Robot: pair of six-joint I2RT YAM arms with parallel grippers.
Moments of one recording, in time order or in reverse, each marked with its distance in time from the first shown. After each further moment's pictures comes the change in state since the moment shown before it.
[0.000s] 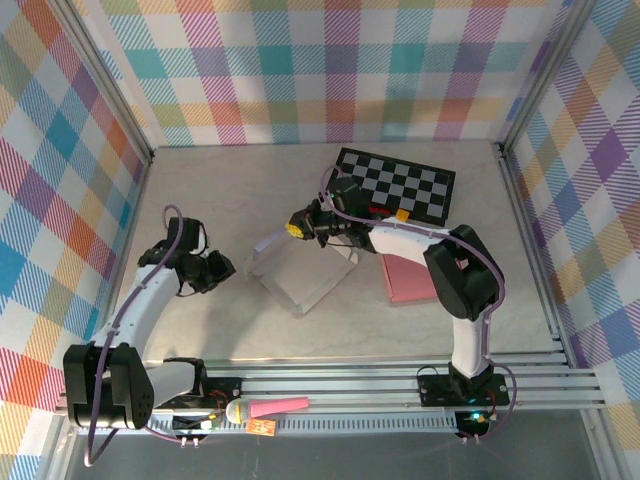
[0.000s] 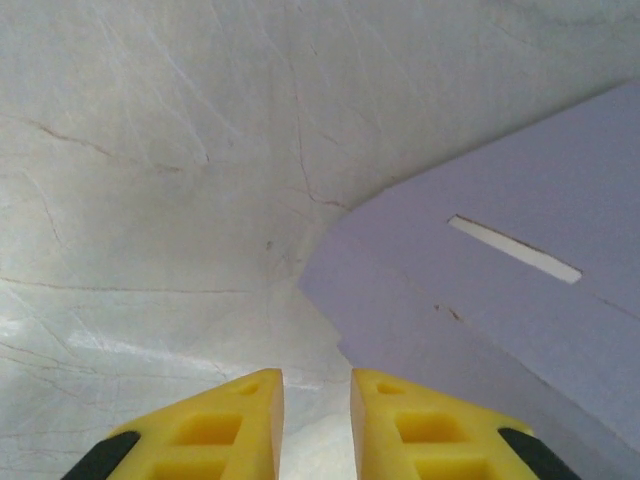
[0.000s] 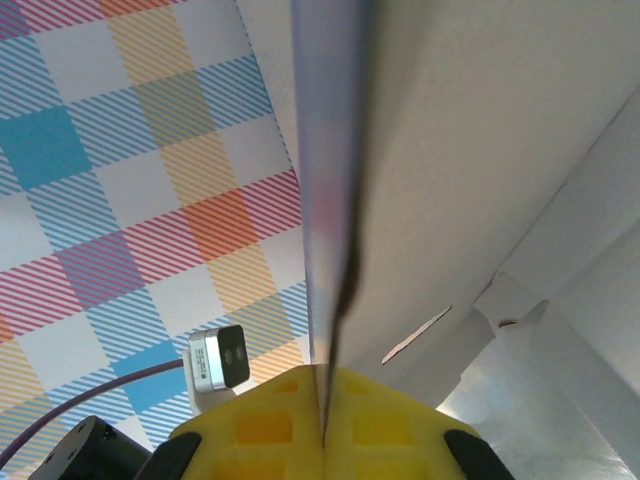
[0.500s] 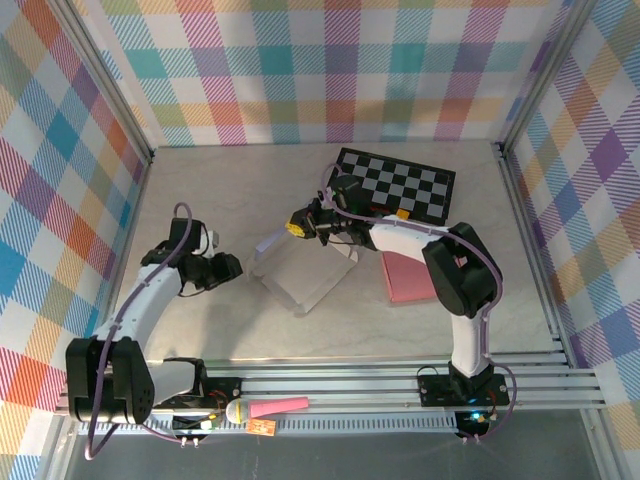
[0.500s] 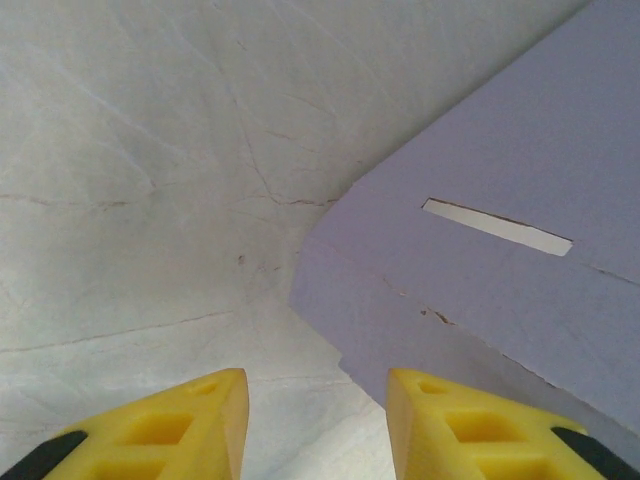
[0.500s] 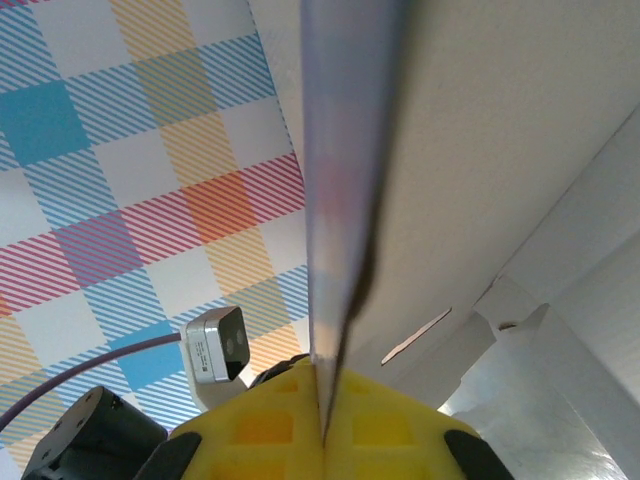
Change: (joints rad) left arm -0.003 0.048 -0.004 0.048 0.056 0.217; right arm -0.020 0.027 0.032 -0.013 -0.065 -0.039
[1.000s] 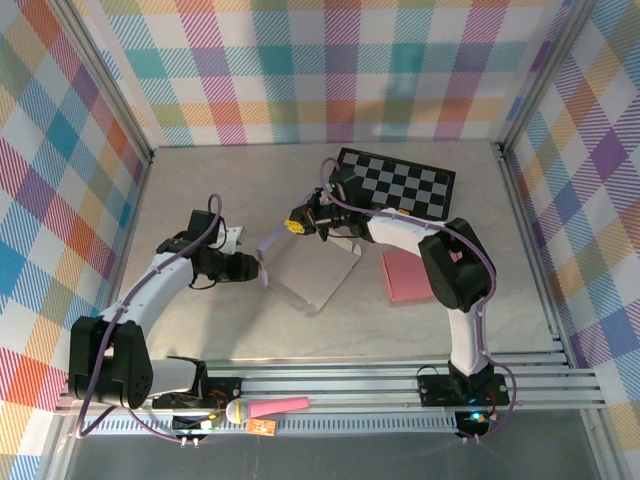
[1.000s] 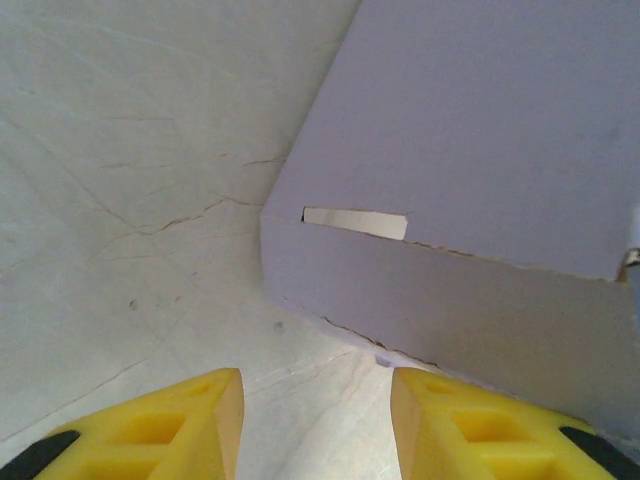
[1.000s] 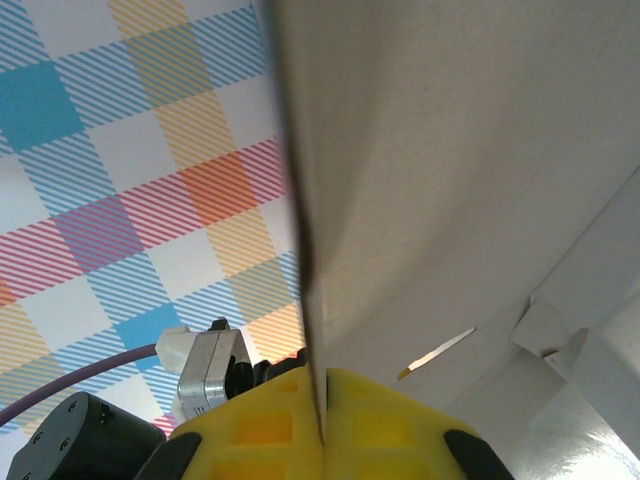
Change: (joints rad) left arm -0.138 0.078 0.063 0.005 0.033 0.237; right arm -0.025 0.056 0.086 -0.066 -0.090 -0.016
